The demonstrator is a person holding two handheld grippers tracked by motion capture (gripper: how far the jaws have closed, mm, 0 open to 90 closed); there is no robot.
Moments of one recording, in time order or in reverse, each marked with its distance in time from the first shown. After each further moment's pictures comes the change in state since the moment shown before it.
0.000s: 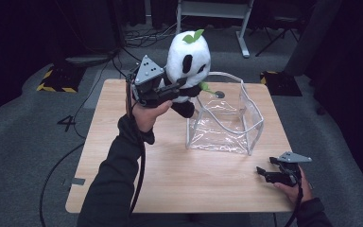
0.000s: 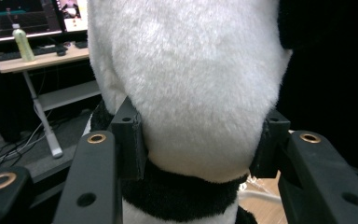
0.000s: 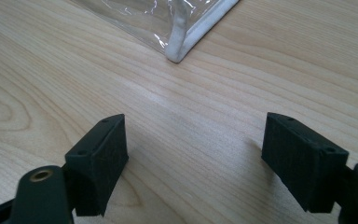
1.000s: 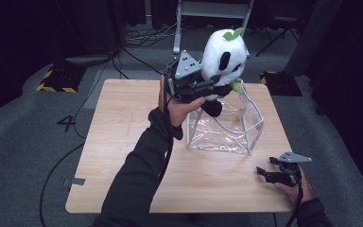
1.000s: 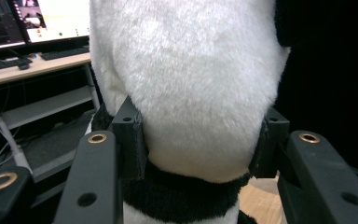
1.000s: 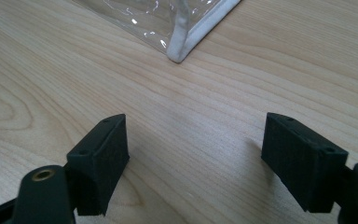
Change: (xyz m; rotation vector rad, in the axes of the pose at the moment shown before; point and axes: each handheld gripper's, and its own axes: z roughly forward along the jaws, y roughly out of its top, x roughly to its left) left arm -0.045 0.018 0.055 -0.008 -0.099 0.039; right arm 0.000 0.000 0.000 0.000 0.005 -0.002
